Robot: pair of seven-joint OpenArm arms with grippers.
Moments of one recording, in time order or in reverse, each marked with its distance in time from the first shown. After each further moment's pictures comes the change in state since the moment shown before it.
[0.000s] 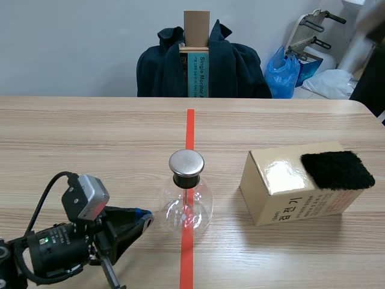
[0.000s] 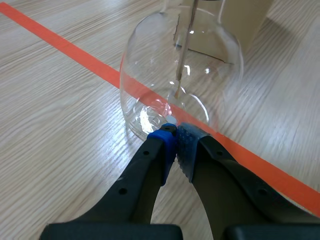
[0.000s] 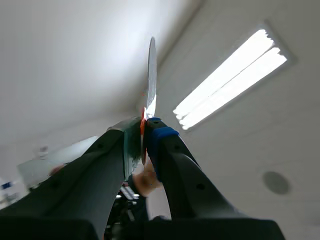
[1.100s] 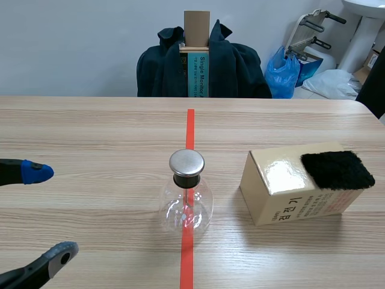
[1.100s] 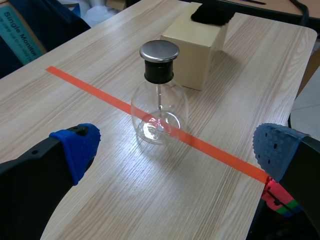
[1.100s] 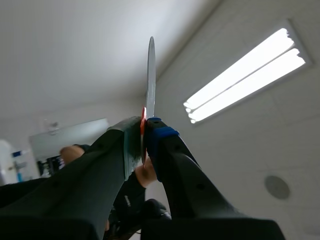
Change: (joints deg) left arm 41.9 -30.4 -28.5 40.0 -13.5 5.4 -2.6; right arm -17.8 -3.9 15.4 4.5 4.3 3.9 7.9
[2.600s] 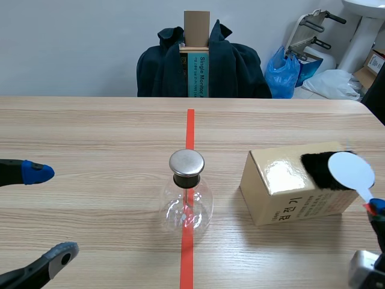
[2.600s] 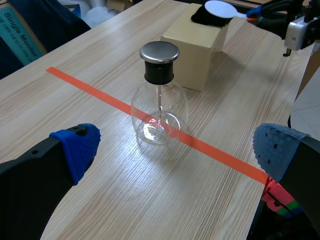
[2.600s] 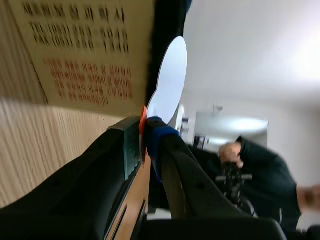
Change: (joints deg) left arm -0.2 0.2 0.0 0.0 0.0 -0.2 -0.1; right arm 9.0 -12.6 0.0 -47.8 -13.9 5.7 22.2
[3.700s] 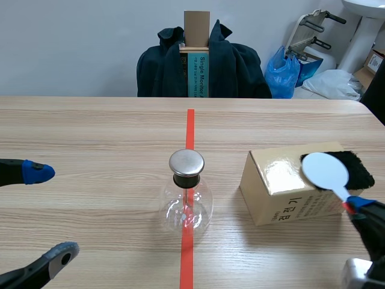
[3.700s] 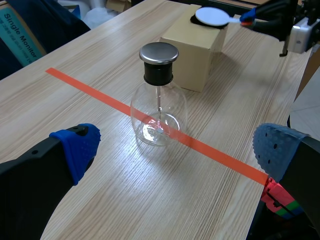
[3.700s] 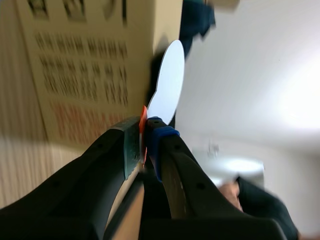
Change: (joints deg) left arm 0.0 0.0 0.0 0.0 0.0 0.0 -0.2; right arm 0.7 1.1 -1.5 1.6 -3.6 0.8 8.6
